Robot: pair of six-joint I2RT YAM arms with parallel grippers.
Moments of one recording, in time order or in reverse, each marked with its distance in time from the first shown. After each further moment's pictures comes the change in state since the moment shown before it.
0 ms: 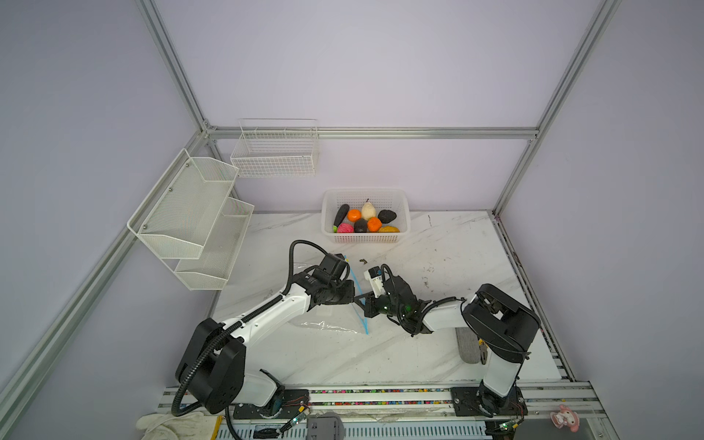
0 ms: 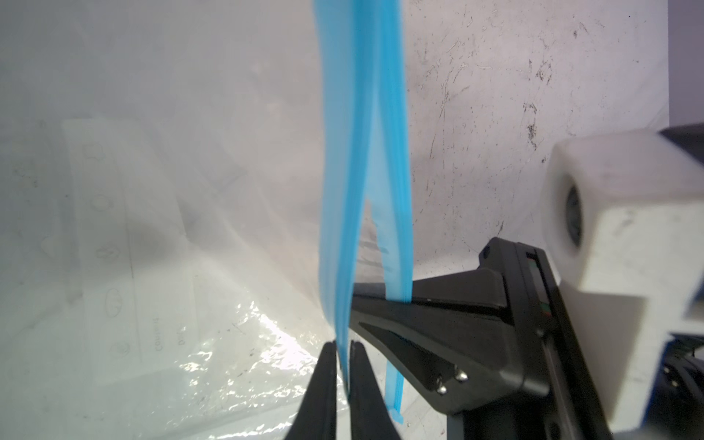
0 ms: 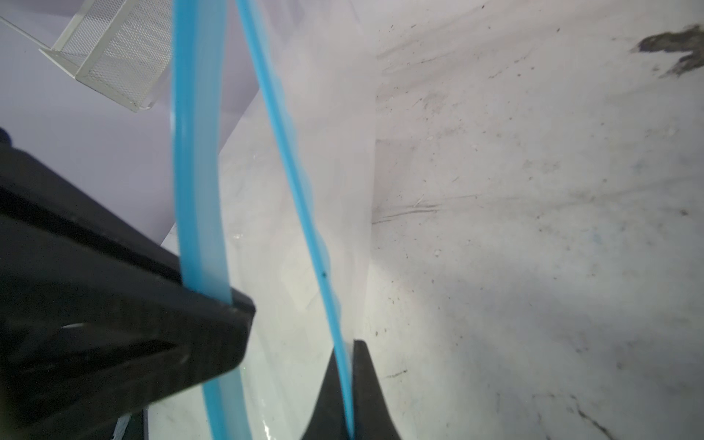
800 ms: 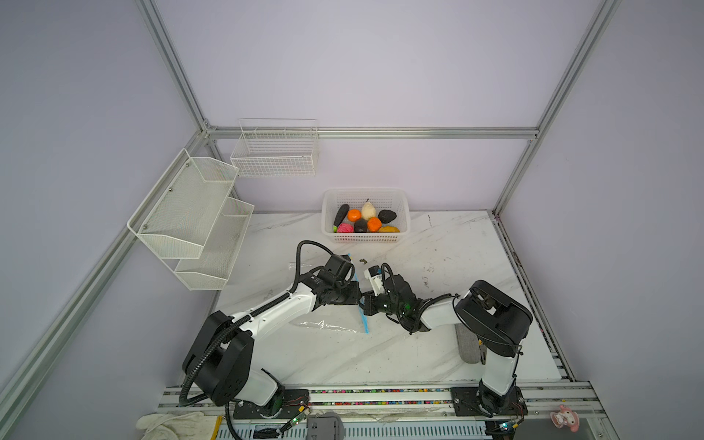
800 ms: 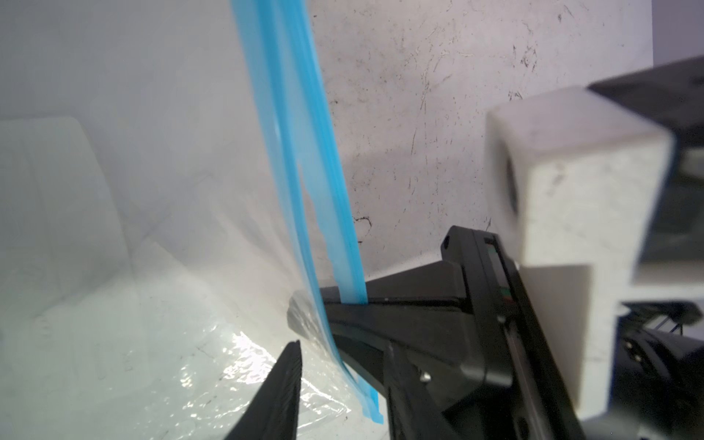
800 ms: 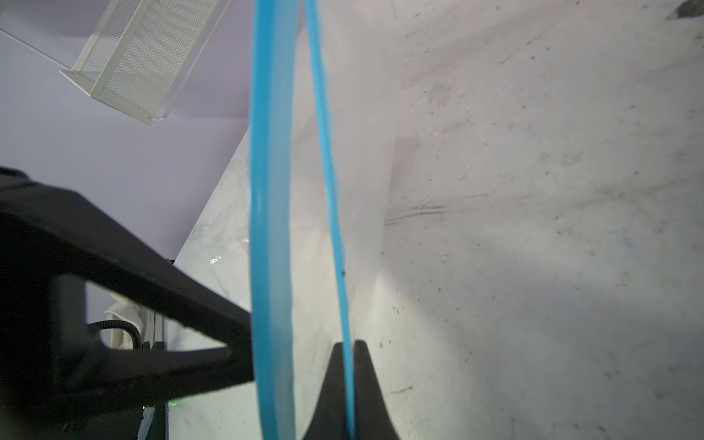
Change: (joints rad) left arm -0.029 0.063 -0.002 0.063 0.025 0.002; right arm -0.018 0.050 0.016 0.059 -0.059 0.057
